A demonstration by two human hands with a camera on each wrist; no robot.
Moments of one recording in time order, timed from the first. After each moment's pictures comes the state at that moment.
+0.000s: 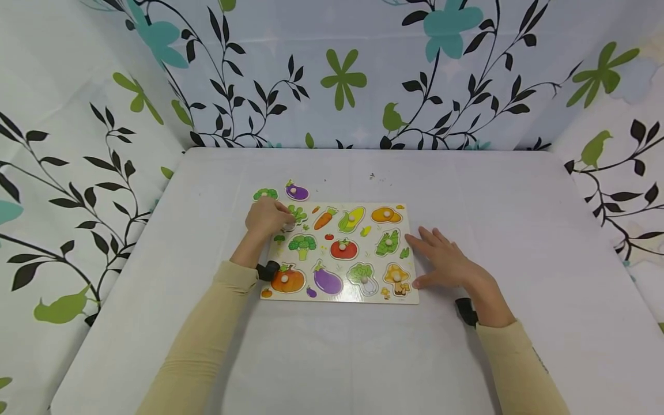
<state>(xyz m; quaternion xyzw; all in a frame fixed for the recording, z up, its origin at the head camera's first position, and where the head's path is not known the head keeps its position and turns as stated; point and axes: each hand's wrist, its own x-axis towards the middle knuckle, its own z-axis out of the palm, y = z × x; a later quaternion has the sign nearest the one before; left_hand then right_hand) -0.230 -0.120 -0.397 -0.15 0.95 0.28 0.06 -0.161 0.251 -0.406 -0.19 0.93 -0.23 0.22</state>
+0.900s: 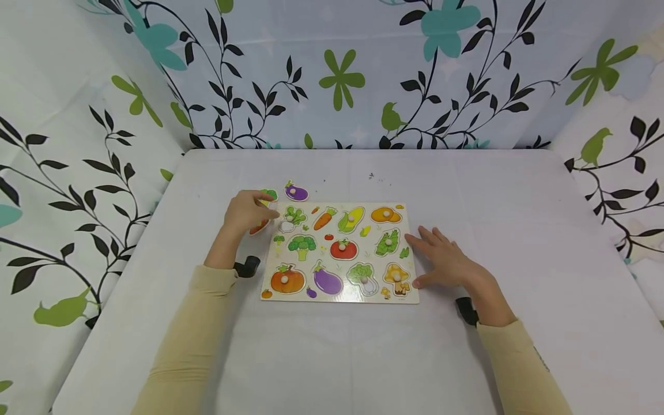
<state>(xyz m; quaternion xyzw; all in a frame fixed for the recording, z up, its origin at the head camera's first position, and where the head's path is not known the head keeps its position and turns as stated) -0.229 -0.158 -0.374 -0.11 0.94 0.30 0.09 -0.160 0.250 -0.404 -0.19 0.93 -0.24 0.22</state>
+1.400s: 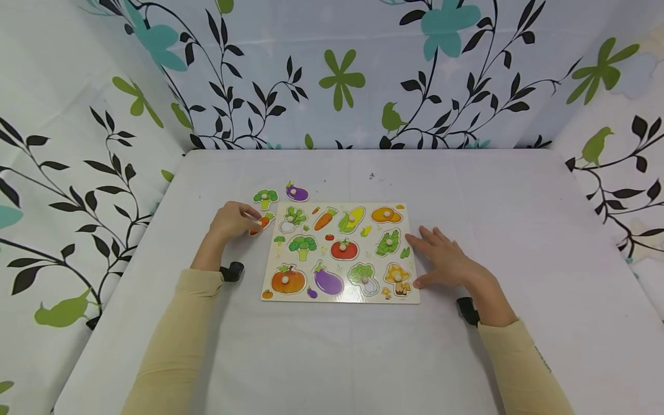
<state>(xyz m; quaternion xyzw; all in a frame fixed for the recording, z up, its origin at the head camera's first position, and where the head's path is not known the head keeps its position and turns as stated) -0.231 -0.203 -0.401 -0.12 0.94 0.29 0.15 -0.160 0.250 -0.404 -0.18 0.93 -0.24 0.22</state>
